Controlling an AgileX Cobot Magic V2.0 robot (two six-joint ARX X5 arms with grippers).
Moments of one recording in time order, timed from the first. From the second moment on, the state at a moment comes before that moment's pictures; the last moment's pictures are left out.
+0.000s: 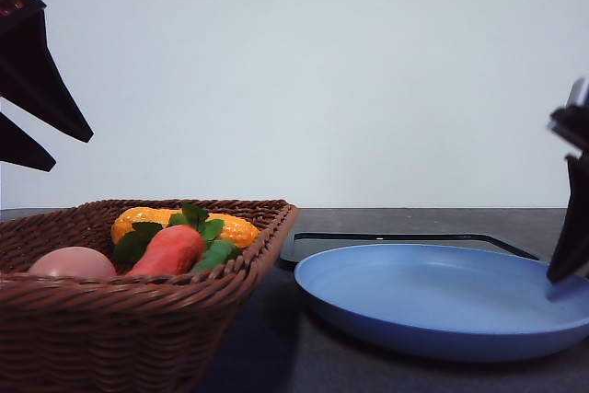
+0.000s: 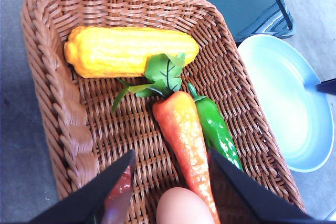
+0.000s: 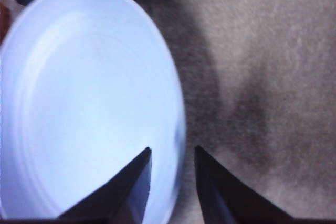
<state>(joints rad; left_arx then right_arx) -0.28 0.94 0.59 -0.37 0.43 -0.22 0.08 1.29 0.51 -0.30 -0.52 0.27</state>
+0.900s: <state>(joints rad) -0.39 0.94 0.64 -0.53 0.41 -0.28 0.04 1.05 0.51 -0.35 -0.52 0.30</state>
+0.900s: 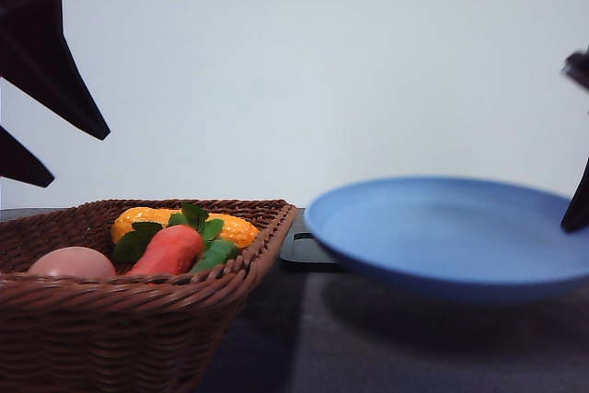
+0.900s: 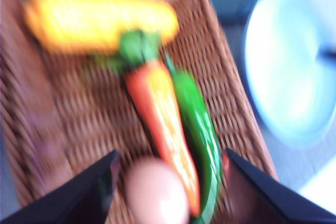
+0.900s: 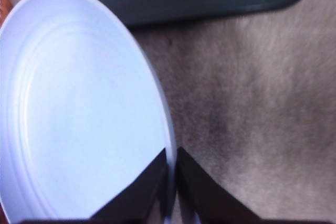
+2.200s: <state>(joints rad) -0.66 1.37 0.80 -0.71 0.16 -0.34 0.01 0.89 0.51 -0.39 -0.52 0.32</state>
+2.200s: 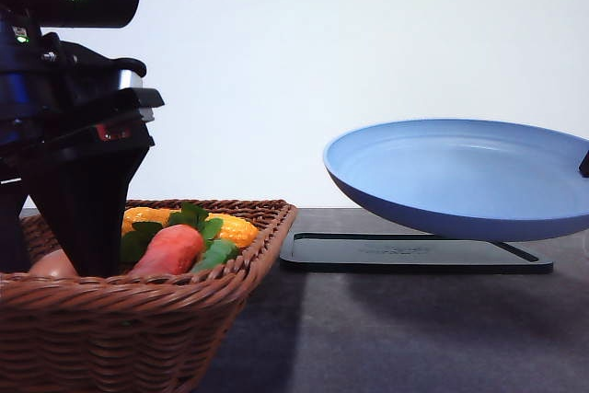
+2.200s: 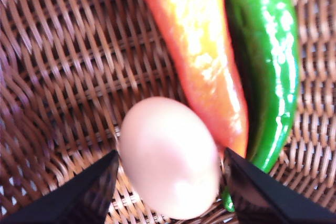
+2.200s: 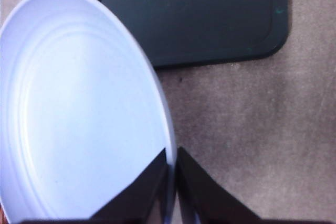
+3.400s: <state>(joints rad) -0.66 1.37 0.87 -0.72 0.11 -0.32 0.01 0.89 0.51 -0.40 -0.52 0.32</state>
